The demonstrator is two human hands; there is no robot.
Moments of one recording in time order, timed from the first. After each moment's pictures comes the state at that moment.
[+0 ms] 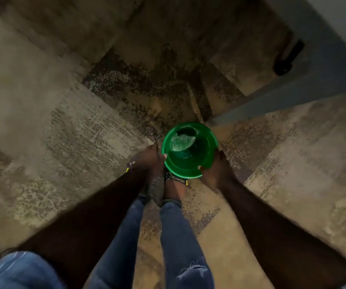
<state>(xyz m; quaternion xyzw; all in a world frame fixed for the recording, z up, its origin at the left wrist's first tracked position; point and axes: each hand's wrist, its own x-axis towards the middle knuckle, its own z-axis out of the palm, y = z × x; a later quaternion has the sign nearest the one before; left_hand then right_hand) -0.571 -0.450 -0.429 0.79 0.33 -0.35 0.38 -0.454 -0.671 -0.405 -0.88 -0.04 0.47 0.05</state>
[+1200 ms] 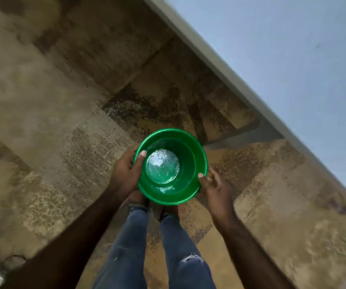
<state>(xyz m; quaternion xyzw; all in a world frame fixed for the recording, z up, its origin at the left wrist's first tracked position) -0.604 -0.378 -0.254 0.71 0.42 0.01 0.56 -0.486 -0.611 -0.197 -0.80 0.15 0.37 0.45</state>
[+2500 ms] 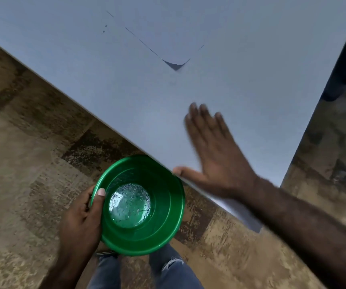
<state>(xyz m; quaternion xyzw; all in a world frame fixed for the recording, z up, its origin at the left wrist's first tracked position) -0.512 -0.416 -0.107 0.71 0.44 0.10 0.55 -0.241 -0.609 -0.025 -0.86 -0.50 0.11 0.00</state>
